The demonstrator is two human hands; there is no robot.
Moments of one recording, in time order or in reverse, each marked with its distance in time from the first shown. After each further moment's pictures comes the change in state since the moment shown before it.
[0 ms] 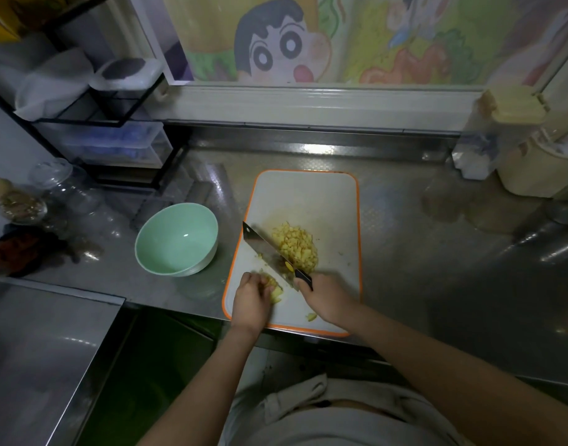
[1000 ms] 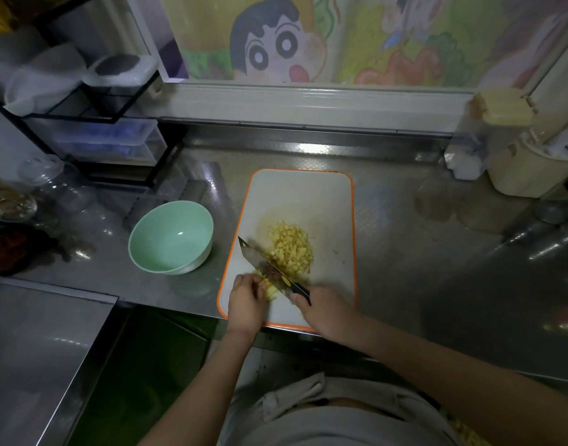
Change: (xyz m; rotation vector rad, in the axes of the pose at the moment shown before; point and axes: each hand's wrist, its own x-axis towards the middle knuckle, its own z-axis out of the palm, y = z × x) left_hand -0.005 -0.005 0.006 -0.113 0.065 -0.042; right_hand -0.035 -0.010 0.000 -0.057 -0.048 0.037
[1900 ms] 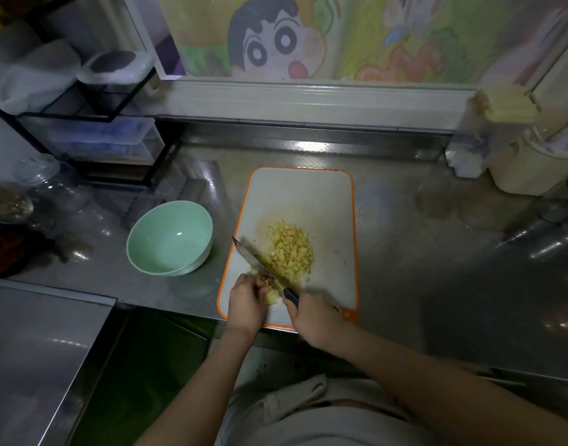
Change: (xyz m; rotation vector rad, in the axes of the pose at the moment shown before) left_hand 0.005 0.000 -0.002 0.054 -0.024 0.057; right_hand 0.016 0.001 0.034 -0.135 0.105 0.087
